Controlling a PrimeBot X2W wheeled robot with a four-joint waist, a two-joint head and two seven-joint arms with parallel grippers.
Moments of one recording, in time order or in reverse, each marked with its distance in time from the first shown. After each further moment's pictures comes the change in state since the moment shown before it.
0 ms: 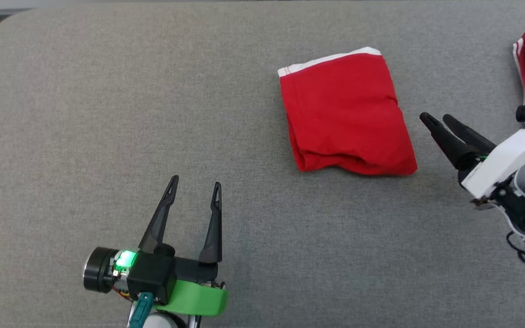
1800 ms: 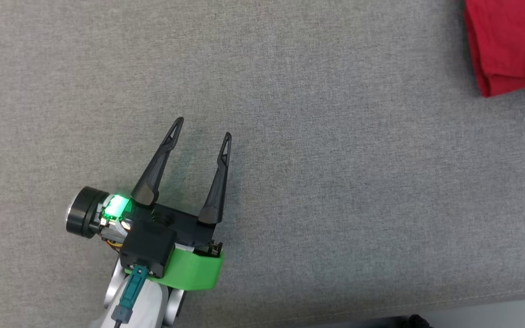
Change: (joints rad) left arm -0.170 0.054 -0.017 -0.079 0.071 -0.081 0.000; right arm -0.237 -0.545 -0.087 -0.070 0.021 0.000 0.184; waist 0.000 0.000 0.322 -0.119
